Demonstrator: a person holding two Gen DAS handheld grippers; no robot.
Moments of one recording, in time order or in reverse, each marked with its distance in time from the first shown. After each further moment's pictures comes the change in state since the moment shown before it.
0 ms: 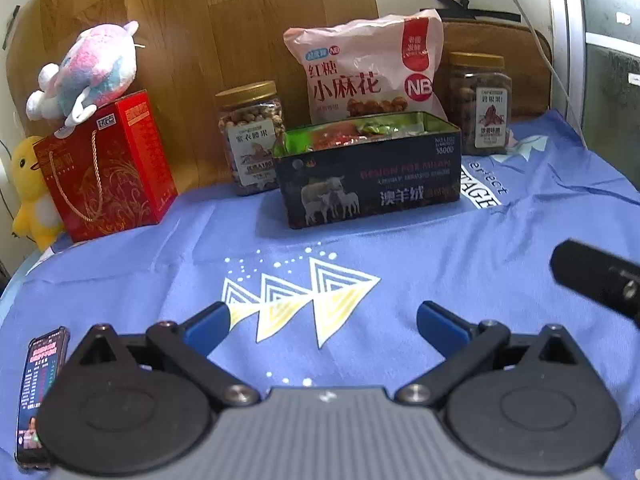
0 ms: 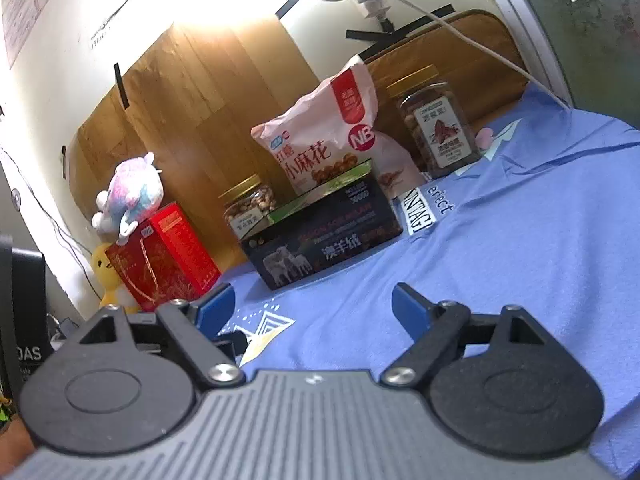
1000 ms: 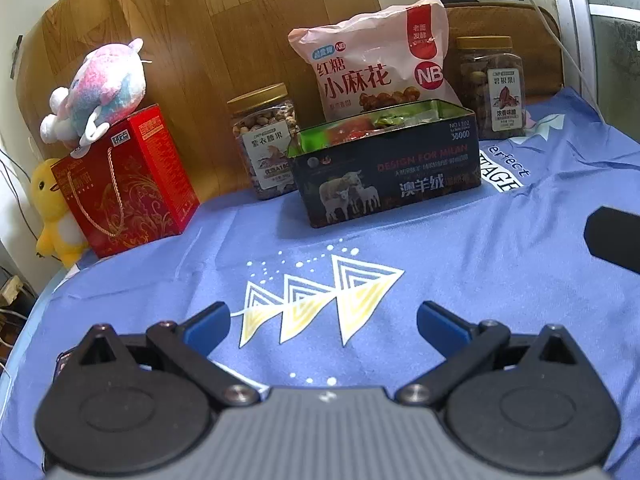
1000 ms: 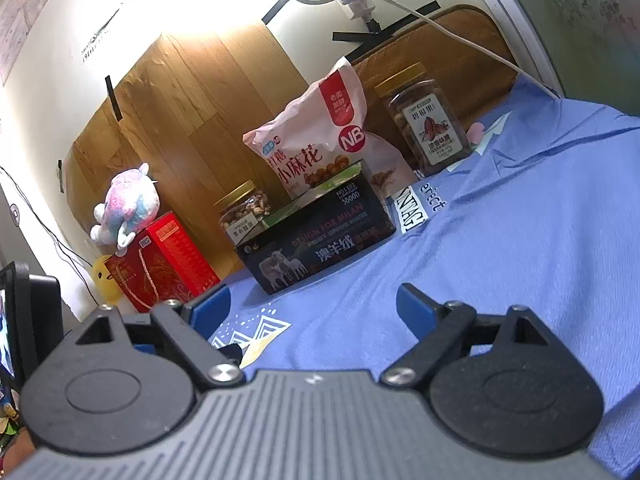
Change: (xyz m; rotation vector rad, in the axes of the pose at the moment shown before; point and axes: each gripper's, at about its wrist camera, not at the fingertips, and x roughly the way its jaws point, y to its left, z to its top) left arm 0.006 -0.006 -0.004 0.071 -0.009 0.091; right arm -0.001 -0.004 -0.002 0.037 -0.001 -0.002
